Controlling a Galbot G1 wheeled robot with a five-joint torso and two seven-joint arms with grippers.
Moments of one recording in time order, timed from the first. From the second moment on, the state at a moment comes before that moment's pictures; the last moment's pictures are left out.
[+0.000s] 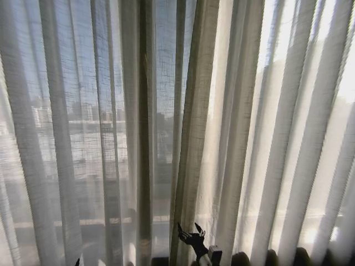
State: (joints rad) left arm 1.81 -1.54 -0.95 -2.21 -0.40 -0.06 0.04; right arm -1.07 1.32 0.13 1.81 0.47 -0.14 0.22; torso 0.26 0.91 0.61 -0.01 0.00
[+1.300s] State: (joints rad) left arm 1.82 -1.54 -0.96 -2.22 -0.40 -0.08 0.04; right arm -1.15 1.30 0.25 1.84 0.47 -0.12 0.17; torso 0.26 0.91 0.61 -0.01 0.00
